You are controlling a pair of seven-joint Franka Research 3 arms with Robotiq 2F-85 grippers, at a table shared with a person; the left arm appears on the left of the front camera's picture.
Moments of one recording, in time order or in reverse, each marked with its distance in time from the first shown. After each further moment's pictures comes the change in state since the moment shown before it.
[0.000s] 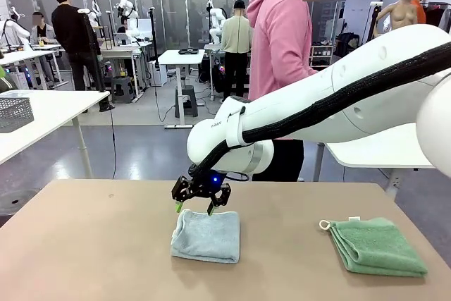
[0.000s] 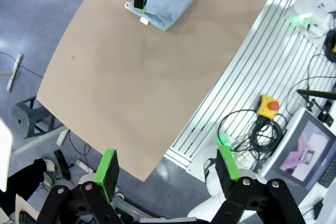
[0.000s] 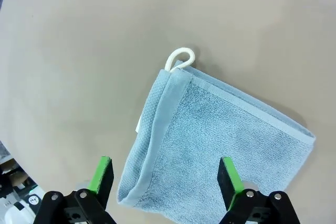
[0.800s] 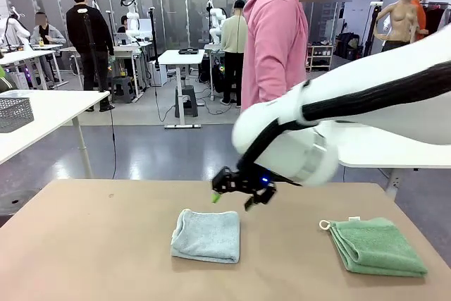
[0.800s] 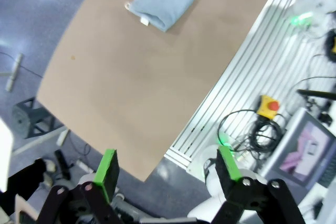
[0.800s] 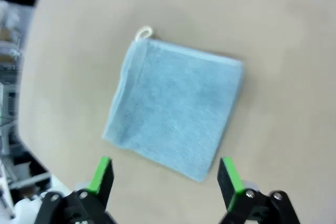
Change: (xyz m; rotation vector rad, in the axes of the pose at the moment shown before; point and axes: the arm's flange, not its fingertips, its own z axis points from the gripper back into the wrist) left arm 0.000 0.000 0.000 0.000 -0.001 0.000; right arm -0.105 -0.074 0.097 0.098 -0.224 -0.090
